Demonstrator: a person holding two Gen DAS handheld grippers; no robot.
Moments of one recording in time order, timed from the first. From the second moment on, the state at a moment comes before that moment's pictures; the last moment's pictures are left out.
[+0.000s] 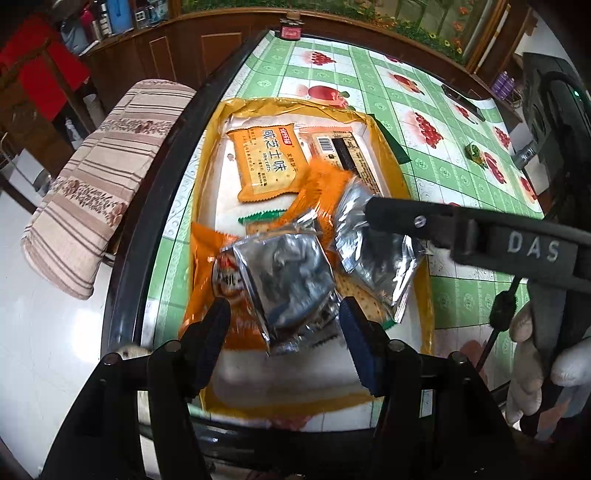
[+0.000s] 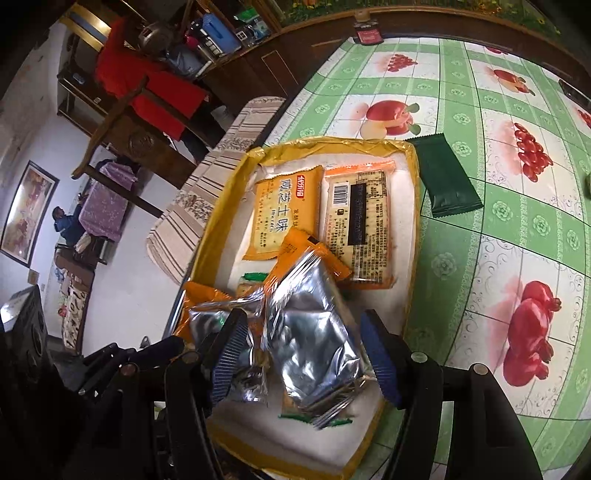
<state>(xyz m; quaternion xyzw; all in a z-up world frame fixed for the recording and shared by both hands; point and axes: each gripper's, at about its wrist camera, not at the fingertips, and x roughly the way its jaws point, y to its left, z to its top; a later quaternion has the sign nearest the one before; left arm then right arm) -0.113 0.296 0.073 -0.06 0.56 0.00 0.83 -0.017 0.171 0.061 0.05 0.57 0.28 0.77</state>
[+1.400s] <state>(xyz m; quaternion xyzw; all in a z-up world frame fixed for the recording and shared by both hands) -0.118 0.217 0.101 -0.12 0.52 -0.05 0.84 0.032 0.029 0.060 0.05 0.54 0.20 0.82</state>
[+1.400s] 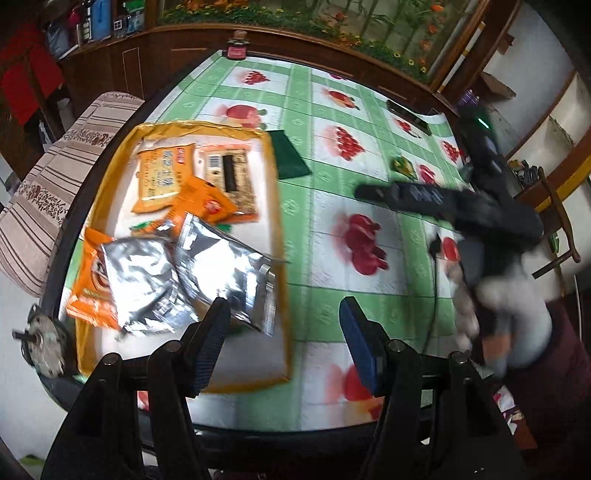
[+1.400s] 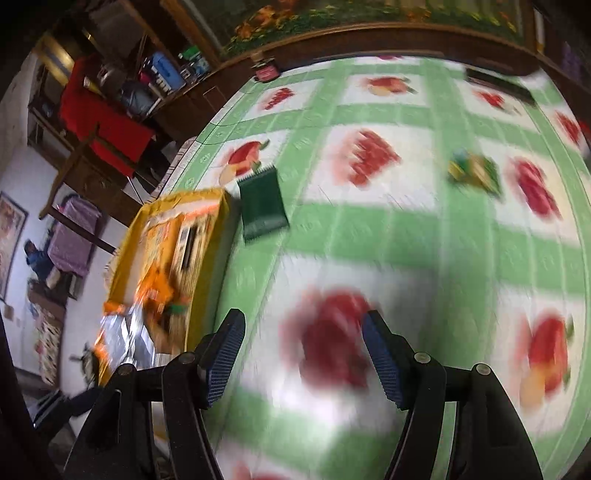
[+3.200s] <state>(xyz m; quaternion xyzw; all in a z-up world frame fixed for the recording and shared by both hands) 0.044 0.164 0.071 -0.15 0.55 -0.18 0.80 0.167 -0.093 0.018 0.10 0.54 -0.02 0.83</state>
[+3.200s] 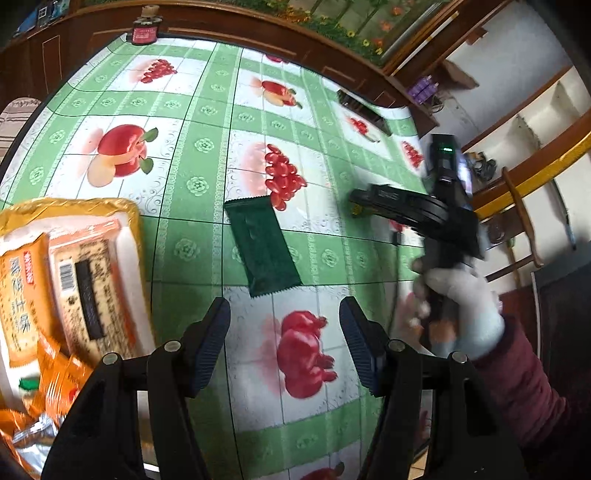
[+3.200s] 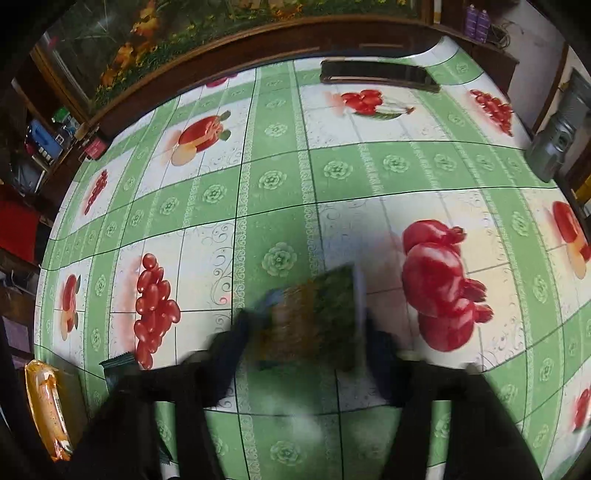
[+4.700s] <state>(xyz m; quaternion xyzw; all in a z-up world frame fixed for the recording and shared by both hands) 0.097 0.062 -0.001 0.07 0.55 -0.11 0.82 0.028 -0.120 0.017 0.14 0.55 -0.01 0.82</state>
